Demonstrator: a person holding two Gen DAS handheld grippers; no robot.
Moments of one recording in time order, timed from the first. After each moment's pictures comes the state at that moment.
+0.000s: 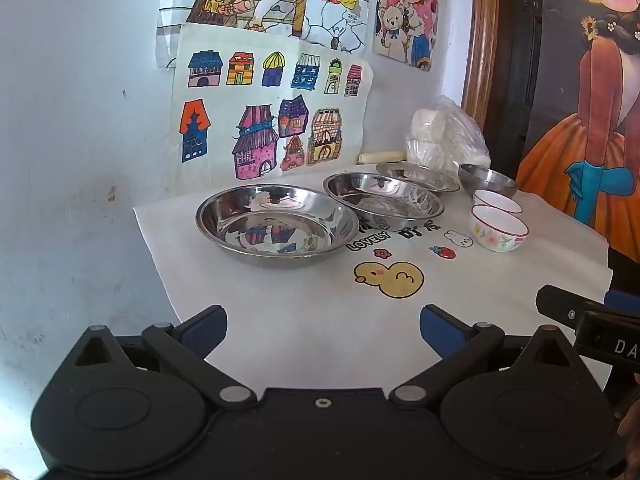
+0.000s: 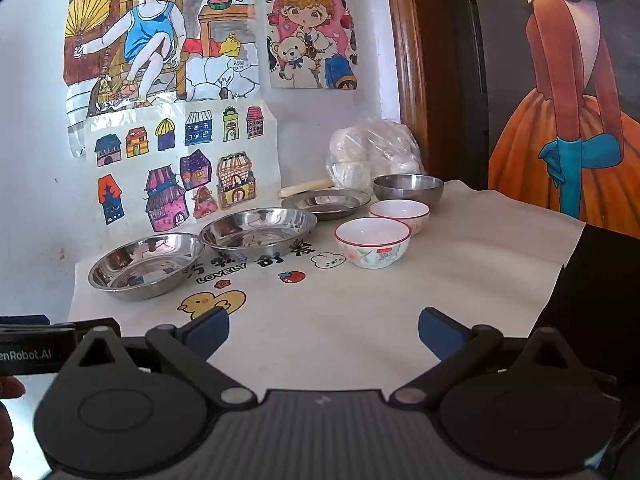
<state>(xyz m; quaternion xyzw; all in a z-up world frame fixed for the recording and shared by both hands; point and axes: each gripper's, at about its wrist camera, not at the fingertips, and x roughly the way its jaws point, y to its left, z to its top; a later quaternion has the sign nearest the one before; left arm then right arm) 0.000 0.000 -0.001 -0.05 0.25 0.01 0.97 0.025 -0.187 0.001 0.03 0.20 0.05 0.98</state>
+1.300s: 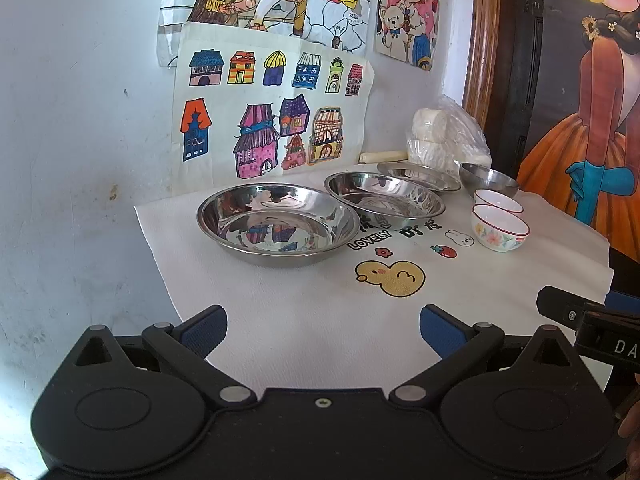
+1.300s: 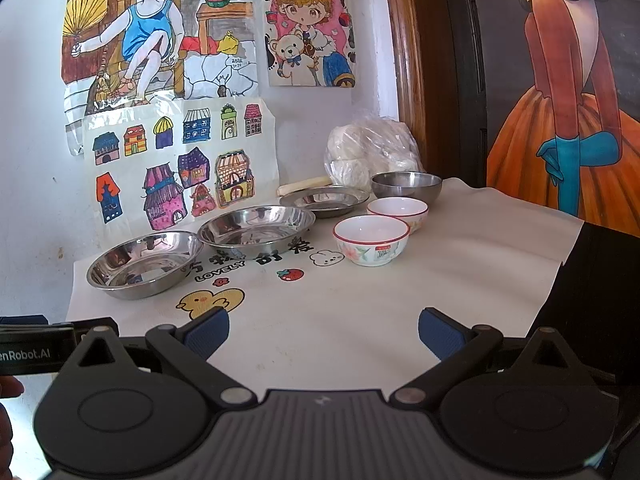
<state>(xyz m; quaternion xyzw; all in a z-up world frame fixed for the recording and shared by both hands) 0.002 0.002 -0.001 -0.05 0.25 0.01 0.97 0.026 -0.187 0.000 0.04 0.20 0.05 0.98</state>
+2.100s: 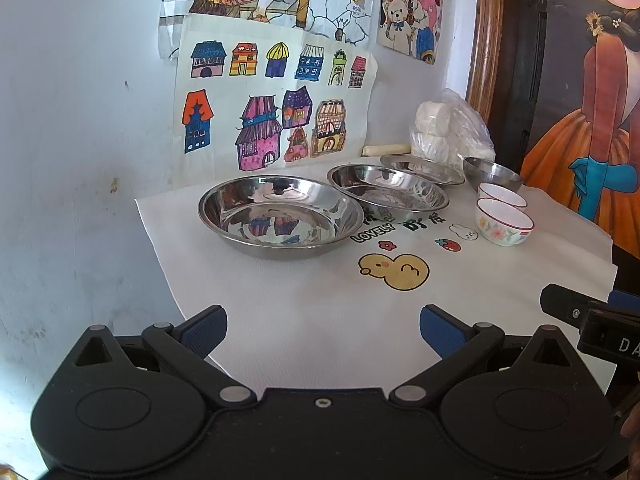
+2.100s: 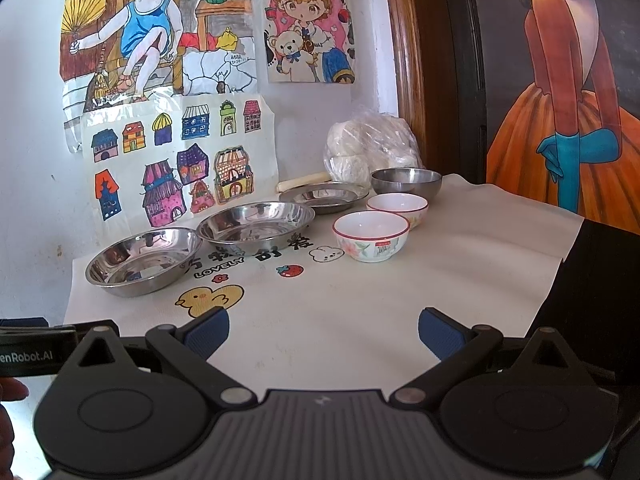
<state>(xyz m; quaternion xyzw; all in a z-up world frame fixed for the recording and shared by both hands) 0.005 0.003 -0.006 -0.05 0.26 0.02 0.96 0.027 -0.188 -0.002 0.04 0.20 0.05 0.98</state>
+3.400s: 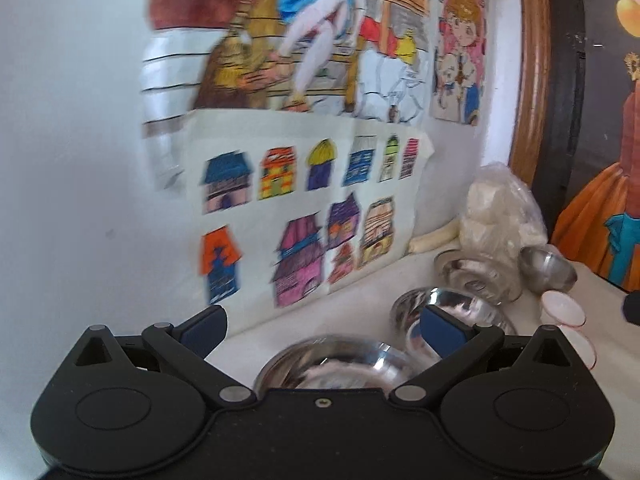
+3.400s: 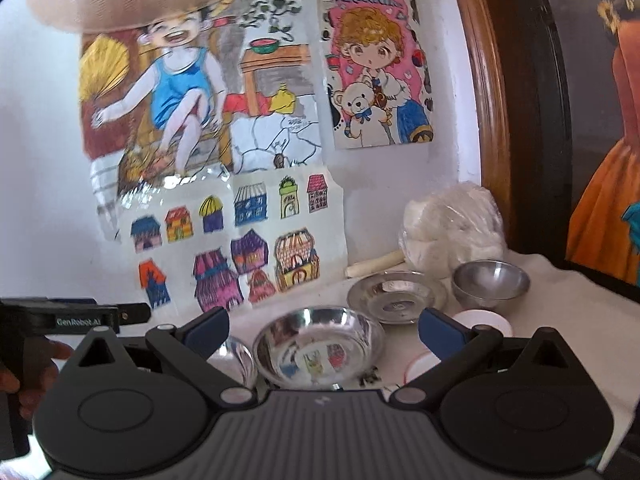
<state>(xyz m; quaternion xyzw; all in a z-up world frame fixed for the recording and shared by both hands) 0.150 0.077 0.088 -0.03 0.23 0.02 0.97 0.140 -0.168 0.112 0.06 0.18 0.16 0.97</state>
